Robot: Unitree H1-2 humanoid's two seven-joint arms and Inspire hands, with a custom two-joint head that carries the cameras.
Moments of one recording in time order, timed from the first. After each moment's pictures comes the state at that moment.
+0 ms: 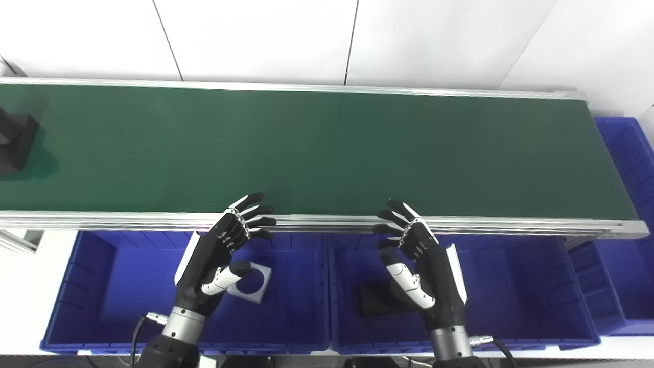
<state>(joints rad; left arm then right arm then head) 0.37 0.09 -0.15 -0.02 -0.14 -0.41 -0.25 0.42 -0.02 0.23 -0.14 -0.09 -0.35 0.02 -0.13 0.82</state>
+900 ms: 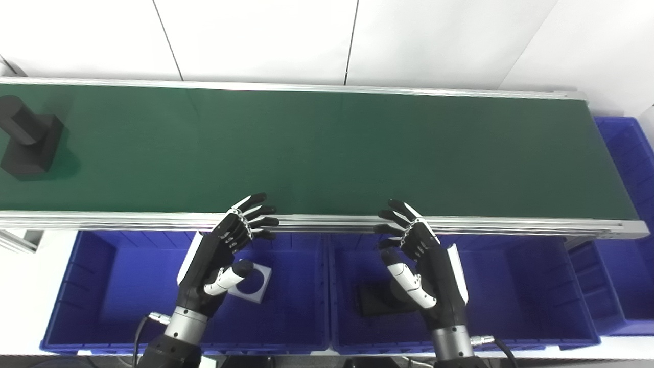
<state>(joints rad) 0.37 0.08 -0.16 -0.02 -0.14 -0.41 -0.25 0.42 -0.02 0.23 -0.14 -0.09 -0.35 0.03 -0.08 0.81</state>
